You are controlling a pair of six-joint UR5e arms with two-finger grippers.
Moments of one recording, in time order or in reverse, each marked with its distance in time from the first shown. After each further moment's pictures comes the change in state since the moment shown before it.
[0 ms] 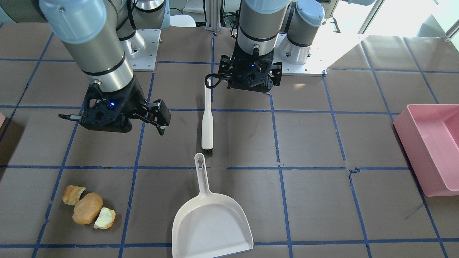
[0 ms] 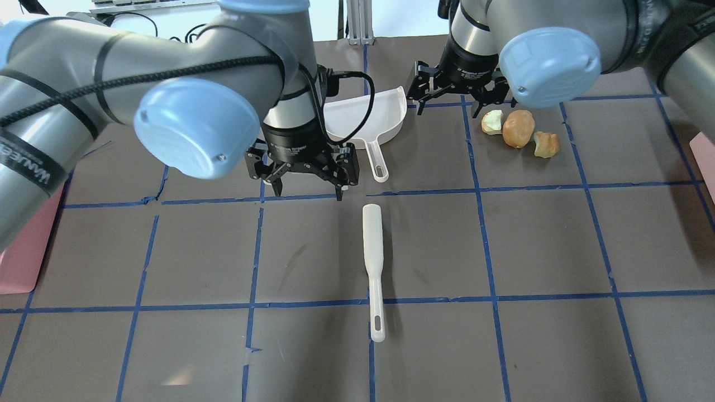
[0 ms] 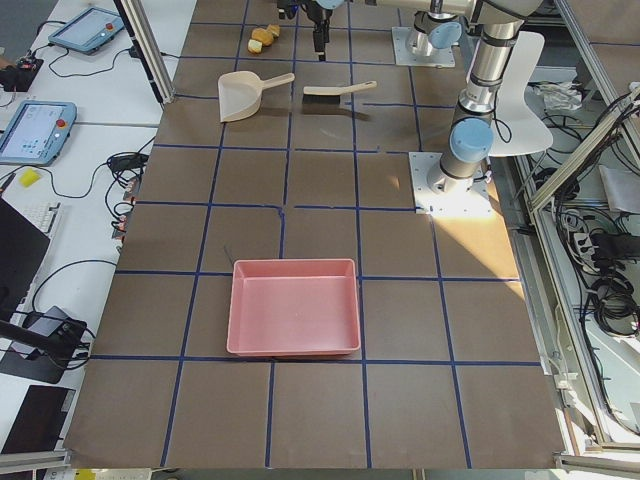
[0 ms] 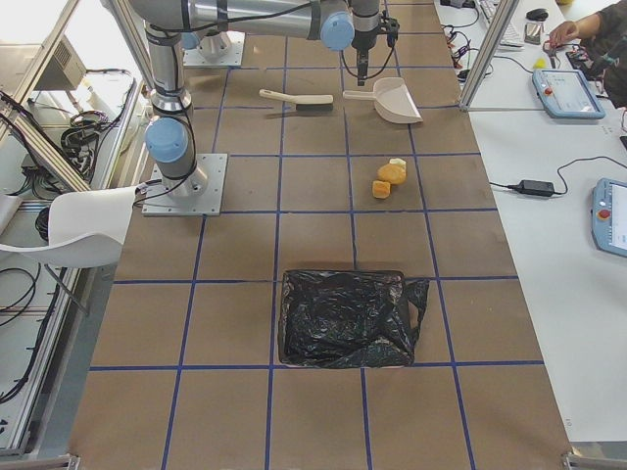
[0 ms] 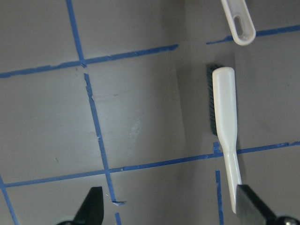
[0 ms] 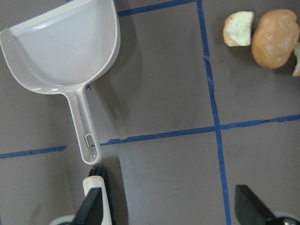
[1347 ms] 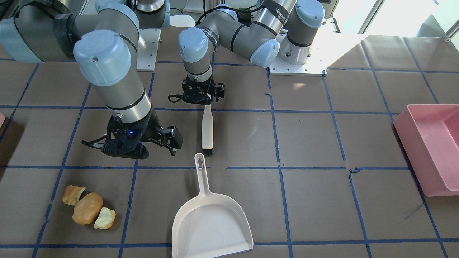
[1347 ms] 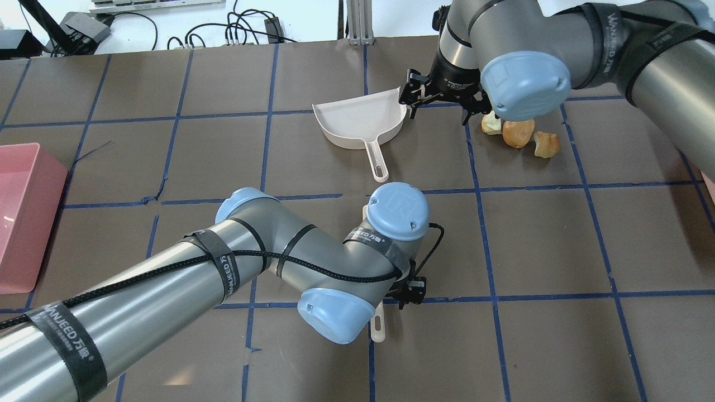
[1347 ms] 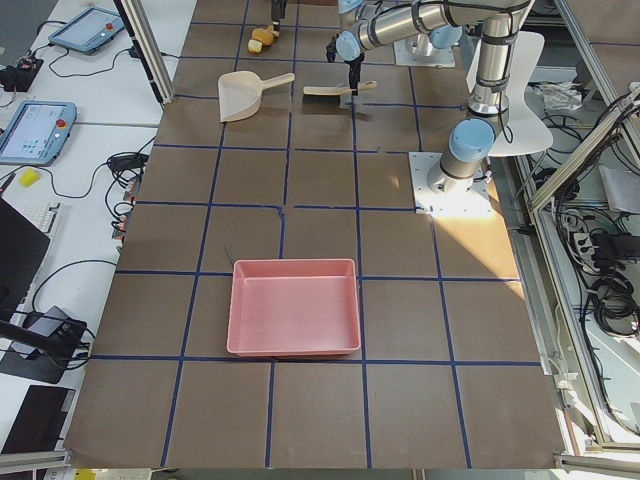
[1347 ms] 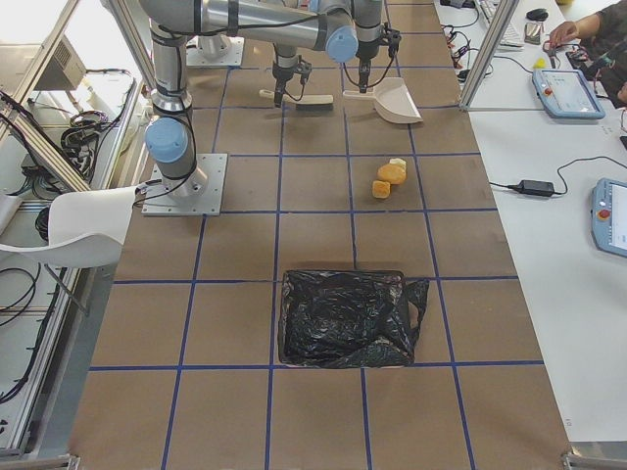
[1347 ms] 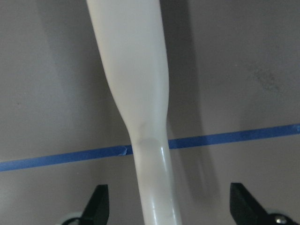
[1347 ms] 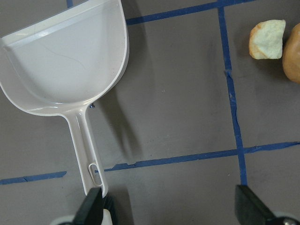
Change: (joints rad) left arm -0.267 -0.158 -0.340 0.472 0.000 -0.209; right arm 0.014 0.037 0.033 -0.065 -0.003 0.099
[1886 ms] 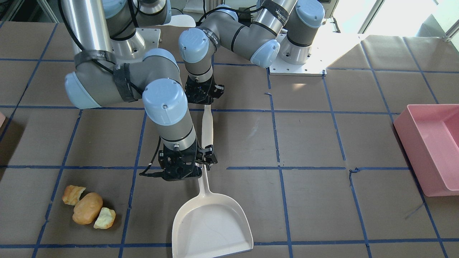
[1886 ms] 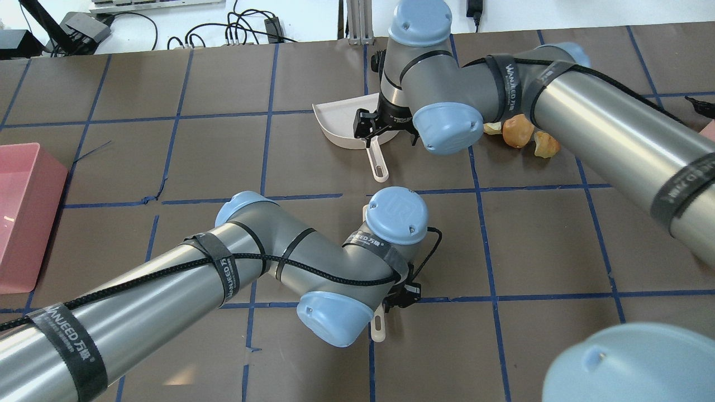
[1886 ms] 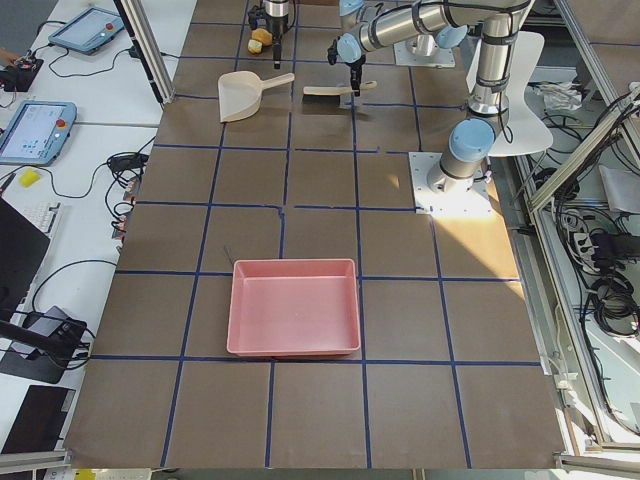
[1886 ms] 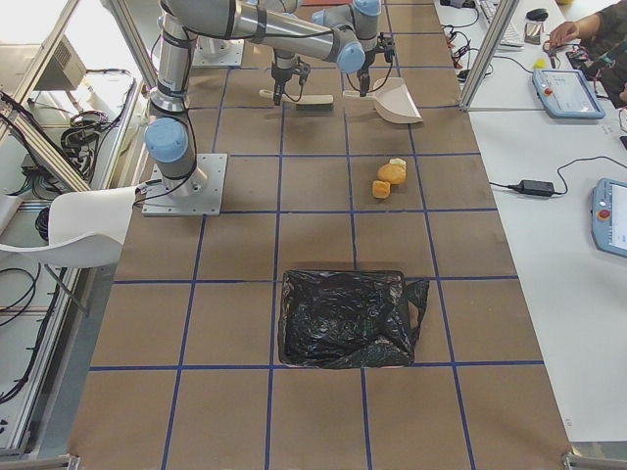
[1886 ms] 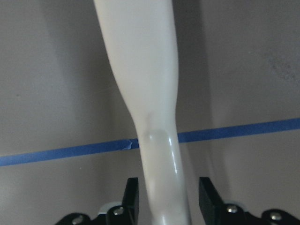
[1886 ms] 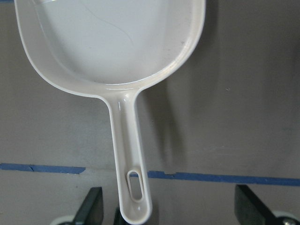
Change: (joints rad) left arm -0.001 0.002 -0.009 0.004 0.002 0.002; right arm 0.120 0.190 0.000 -0.215 0.004 -0.083
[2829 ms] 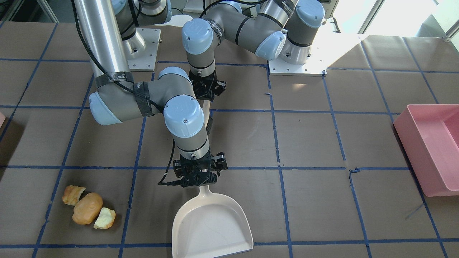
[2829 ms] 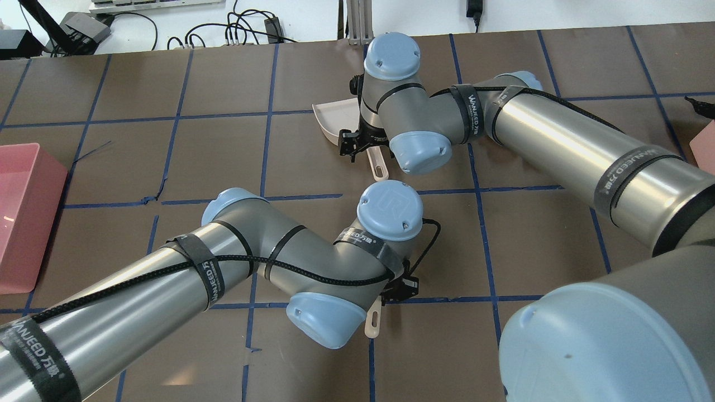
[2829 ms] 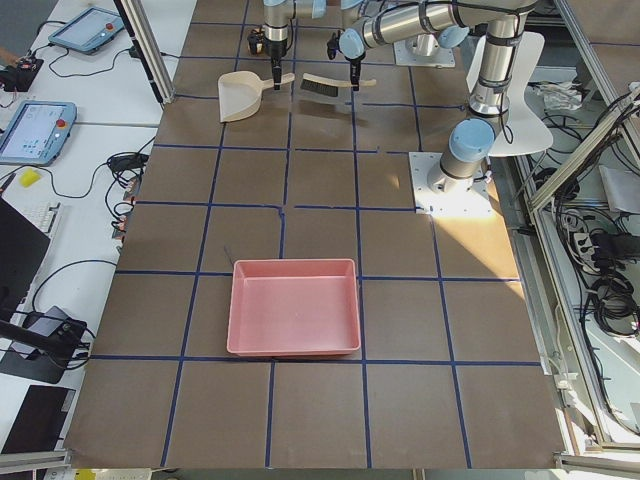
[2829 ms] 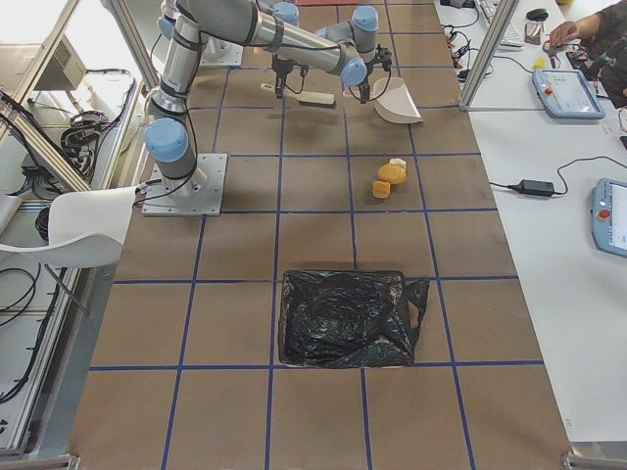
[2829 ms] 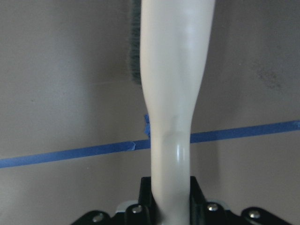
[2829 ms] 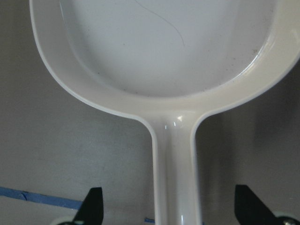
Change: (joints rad) left arm 0.021 0.067 -0.006 -0.020 0.000 -0.008; right arm 0.035 0.062 0.006 -0.069 0.001 -0.015
